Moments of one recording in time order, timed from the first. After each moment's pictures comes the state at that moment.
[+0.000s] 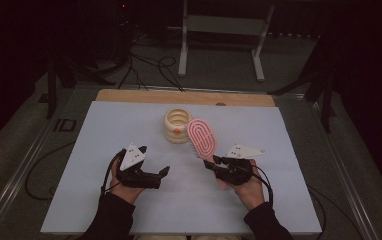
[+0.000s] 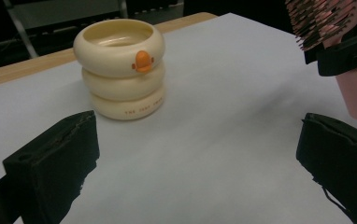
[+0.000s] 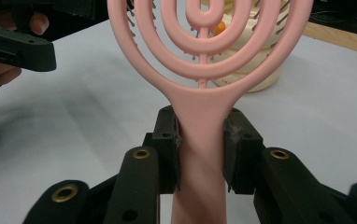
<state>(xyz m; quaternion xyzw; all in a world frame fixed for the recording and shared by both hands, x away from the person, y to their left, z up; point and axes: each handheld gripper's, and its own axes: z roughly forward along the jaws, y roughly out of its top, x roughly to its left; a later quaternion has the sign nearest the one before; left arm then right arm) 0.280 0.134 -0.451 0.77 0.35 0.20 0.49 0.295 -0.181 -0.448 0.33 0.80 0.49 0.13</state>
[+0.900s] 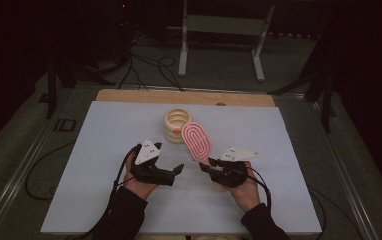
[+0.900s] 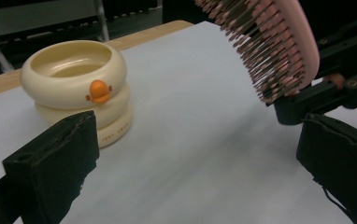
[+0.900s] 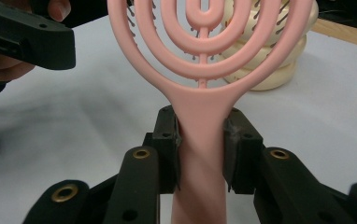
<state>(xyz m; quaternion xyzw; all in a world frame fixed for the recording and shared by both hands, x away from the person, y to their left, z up) 0.291 0.099 -0.440 0.78 0.33 0.18 0.50 0.292 -0.170 -0.455 0.32 0.81 0.48 0.13</state>
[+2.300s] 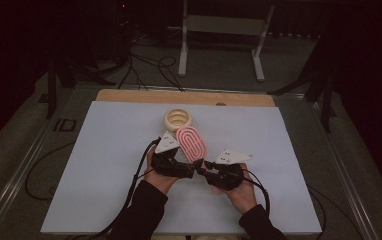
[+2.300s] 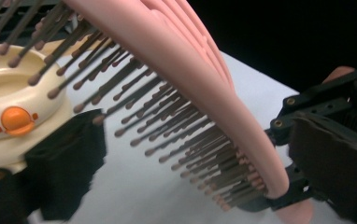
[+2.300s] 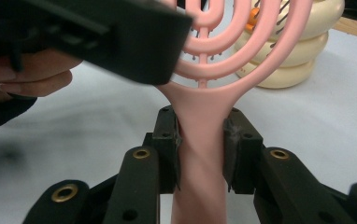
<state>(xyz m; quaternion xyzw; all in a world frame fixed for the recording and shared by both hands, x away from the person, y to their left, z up) 0.309 0.055 -0.437 0.77 0.35 0.10 0.53 0.288 -0.159 -0.460 0.31 0.81 0.48 0.12</state>
